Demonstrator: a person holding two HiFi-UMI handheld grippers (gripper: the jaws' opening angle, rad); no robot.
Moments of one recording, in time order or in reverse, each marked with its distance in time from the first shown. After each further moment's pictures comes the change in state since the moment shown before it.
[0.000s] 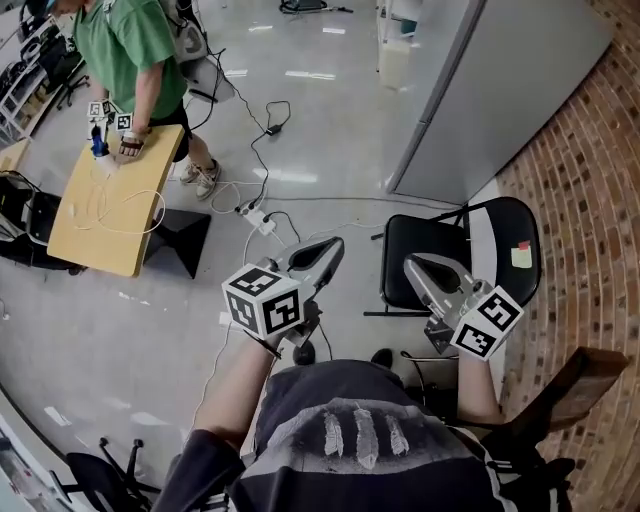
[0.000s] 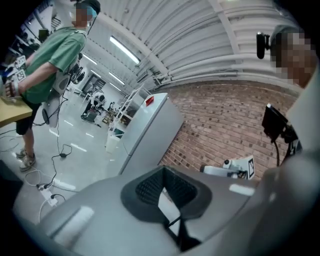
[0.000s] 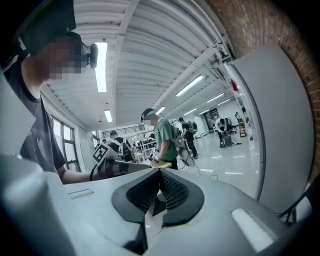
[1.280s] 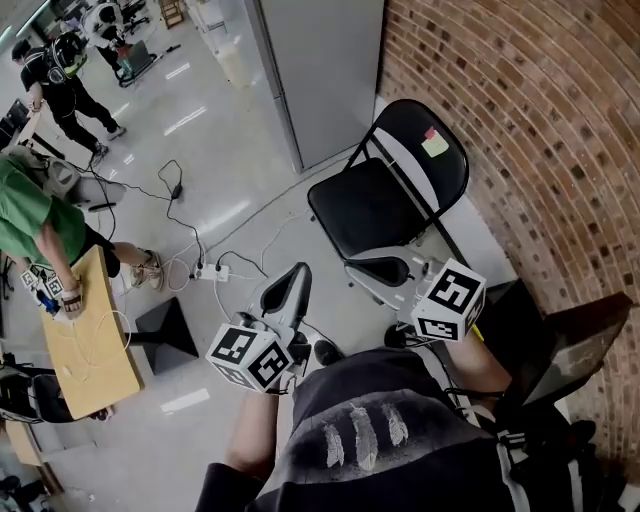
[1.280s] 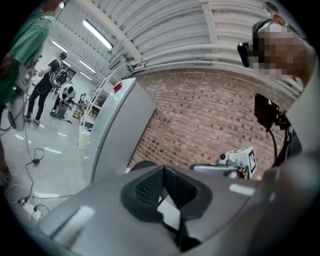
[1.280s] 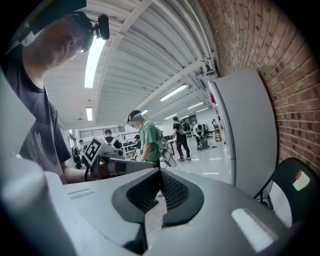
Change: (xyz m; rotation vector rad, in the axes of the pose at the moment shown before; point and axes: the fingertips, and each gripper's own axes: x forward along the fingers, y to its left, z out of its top) left arm 0.007 -0.110 -0.054 0.156 0.138 -0.251; right arm -0.078 0.054 -0.031 0.036 -0.049 -0.260
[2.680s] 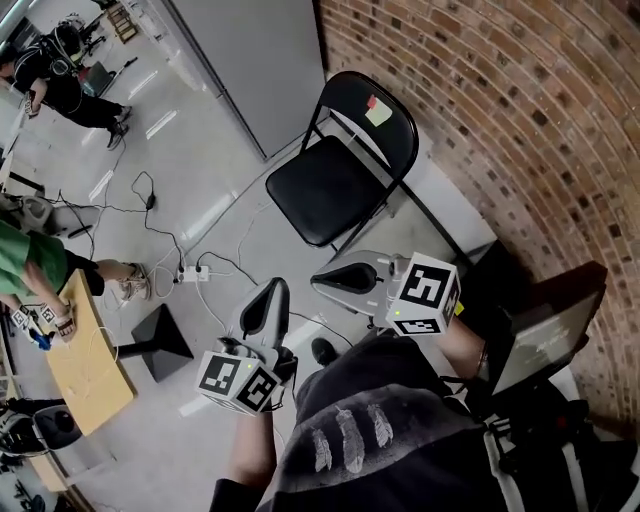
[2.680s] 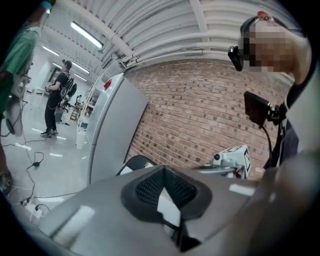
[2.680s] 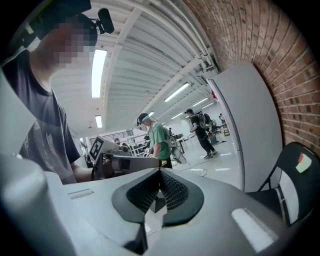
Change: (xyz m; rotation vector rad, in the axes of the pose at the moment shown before) left arm 0.022 -0.095 -0.046 0.061 0.043 0.017; right arm -0.086 0.011 -0.039 0.058 -0.002 0.132
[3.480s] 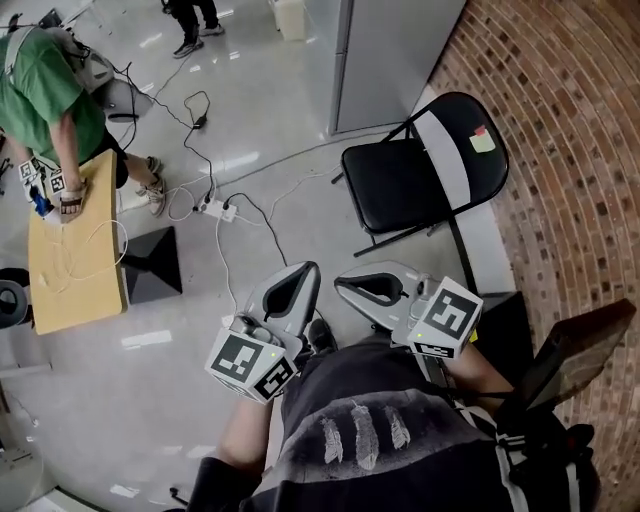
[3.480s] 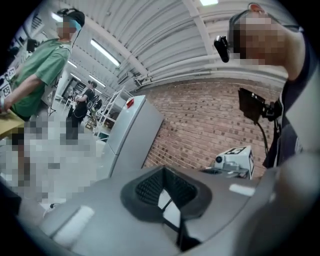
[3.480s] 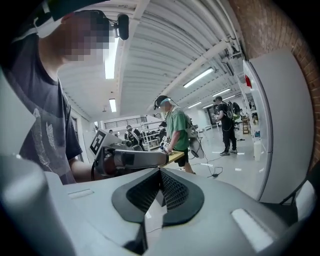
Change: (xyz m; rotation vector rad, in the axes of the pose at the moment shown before) left arm -0.150 0.099 0.008 -0.050 -0.159 0.105; right arm 0.156 0.110 -0.017 -0.128 0.149 0.134
